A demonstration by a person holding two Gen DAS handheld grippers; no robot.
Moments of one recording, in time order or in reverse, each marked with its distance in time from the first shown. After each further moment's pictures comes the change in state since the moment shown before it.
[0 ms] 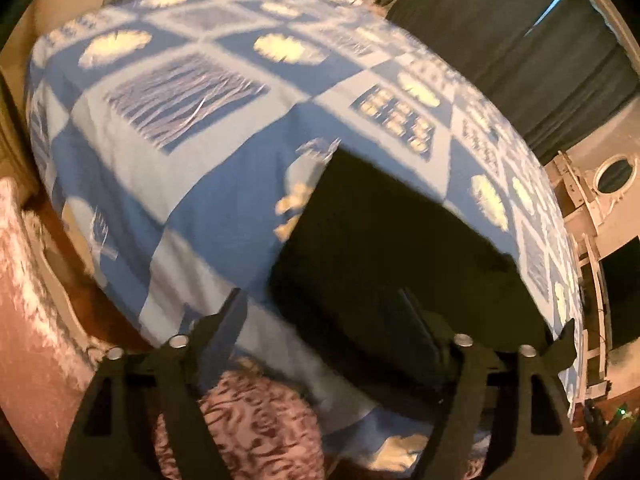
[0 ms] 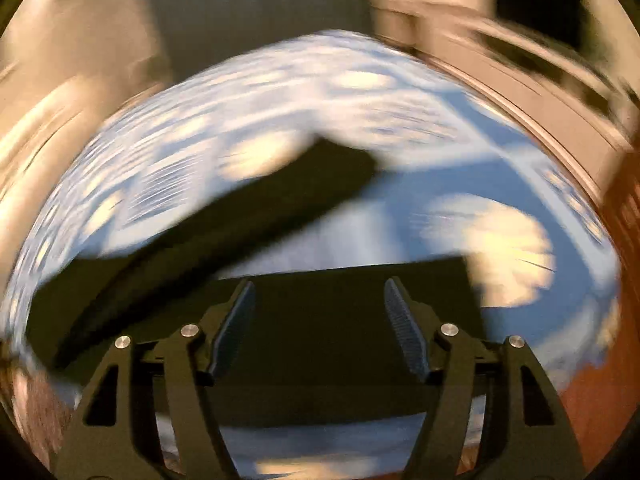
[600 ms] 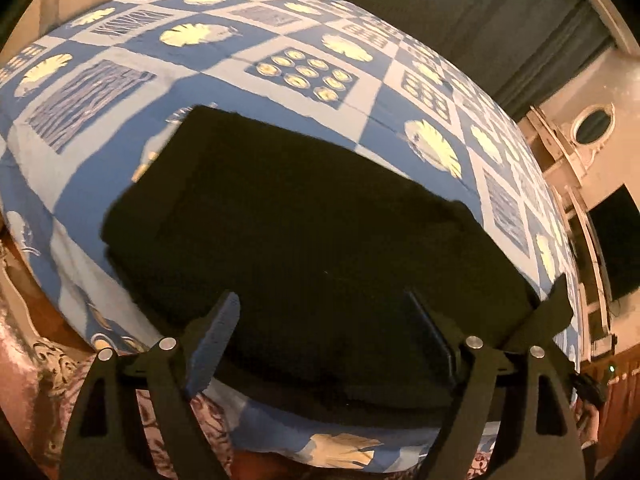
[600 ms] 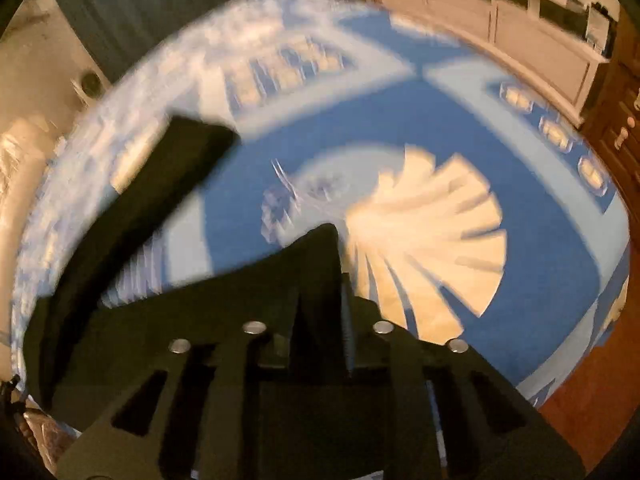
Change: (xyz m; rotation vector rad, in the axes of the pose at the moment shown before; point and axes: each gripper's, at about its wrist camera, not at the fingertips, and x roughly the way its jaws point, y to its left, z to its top) left arm 0.041 -0.091 -0.035 0.142 0.092 -0.058; right arm 0.077 -0.092 0.009 0.129 0.185 -0.029
